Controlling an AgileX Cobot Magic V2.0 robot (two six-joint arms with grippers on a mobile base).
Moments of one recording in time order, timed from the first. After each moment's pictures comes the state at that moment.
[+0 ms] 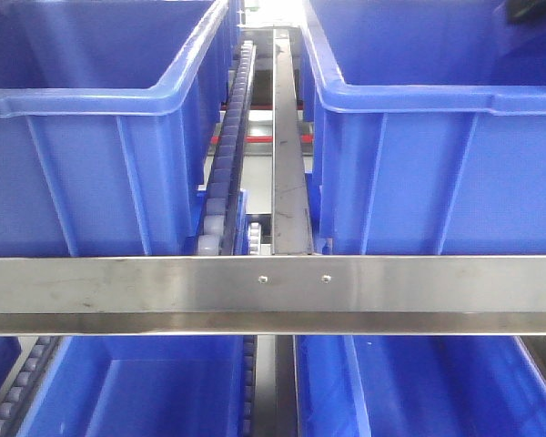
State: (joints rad) left arm -0.19 1.26 -0.91 -0.20 0.13 0.18; right arm 0.11 1.31 -0.78 0.00 -0.18 -0.03
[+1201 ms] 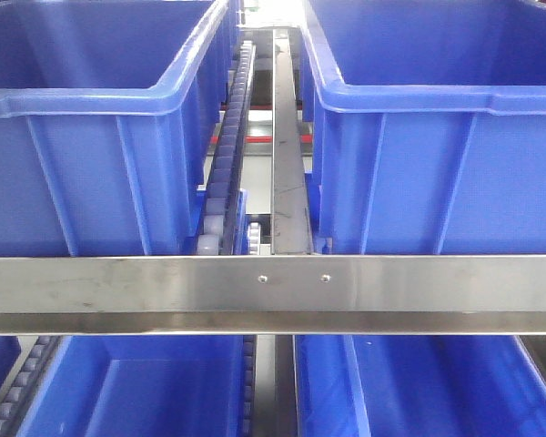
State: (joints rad) left arm -0.19 1.23 -0.92 -0.20 0.11 0.18; right arm 0.06 1.20 -0.79 0.08 -0.03 -0.03
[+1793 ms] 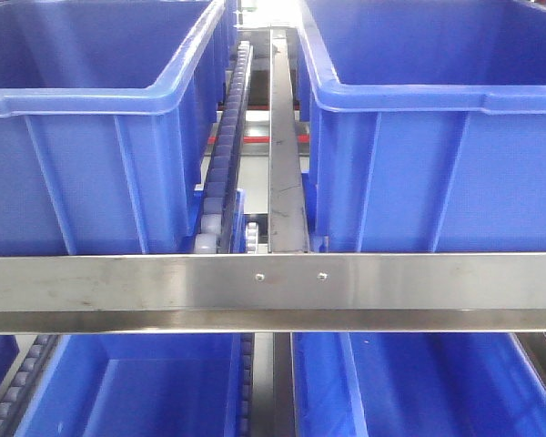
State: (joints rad) left arm -0.07 0.97 -0.65 -0.29 0.05 0.18; right arm 0.06 1.03 -0.68 0.18 -0.05 -0.03
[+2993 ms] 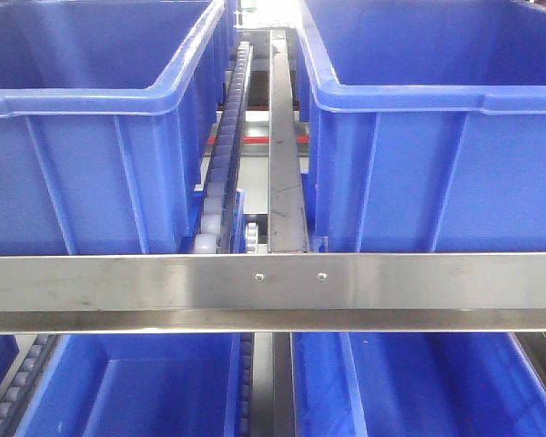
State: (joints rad) left arm -0.02 0.22 -0.24 -0.29 0.08 0.18; right arm 0.06 0.46 -0.28 0.13 -0.11 -0.03
